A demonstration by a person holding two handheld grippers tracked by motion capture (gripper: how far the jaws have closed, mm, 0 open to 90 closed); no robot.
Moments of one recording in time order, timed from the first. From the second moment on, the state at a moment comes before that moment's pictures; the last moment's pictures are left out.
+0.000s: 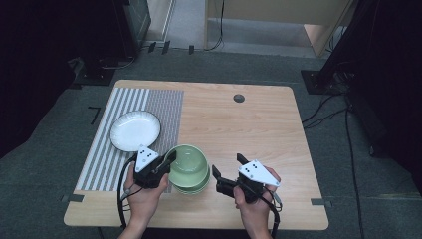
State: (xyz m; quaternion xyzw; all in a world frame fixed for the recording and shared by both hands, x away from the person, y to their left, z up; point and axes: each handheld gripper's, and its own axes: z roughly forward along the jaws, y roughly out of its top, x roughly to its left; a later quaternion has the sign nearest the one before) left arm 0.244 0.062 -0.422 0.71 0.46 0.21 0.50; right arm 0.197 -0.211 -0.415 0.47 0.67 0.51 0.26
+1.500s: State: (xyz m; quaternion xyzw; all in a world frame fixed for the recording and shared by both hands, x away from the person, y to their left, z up) left arm 0.255 0.113 -0.405 0.66 0.50 0.23 0.51; right arm 0.216 -0.310 -0.493 0.57 0.66 0.40 0.29
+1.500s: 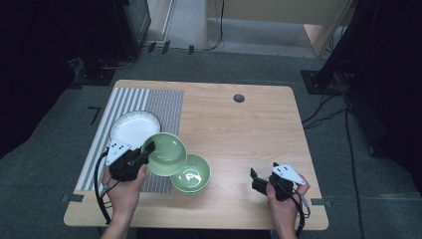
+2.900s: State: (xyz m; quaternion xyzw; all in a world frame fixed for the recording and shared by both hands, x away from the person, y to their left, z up) left arm 0.284 0.168 -0.416 0.61 0.56 0.23 0.50; right arm 0.214 -0.355 -0.522 0.61 0.66 0.33 0.28
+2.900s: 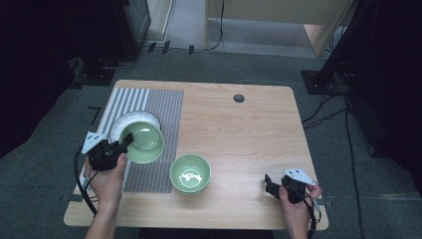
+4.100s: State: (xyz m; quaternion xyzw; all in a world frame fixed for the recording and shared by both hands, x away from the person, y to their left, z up) left arm 0.303 0.195 -0.435 0.59 0.60 0.22 0.49; right arm 0.202 -0.376 -0.525 0.60 0.69 0.31 0.25
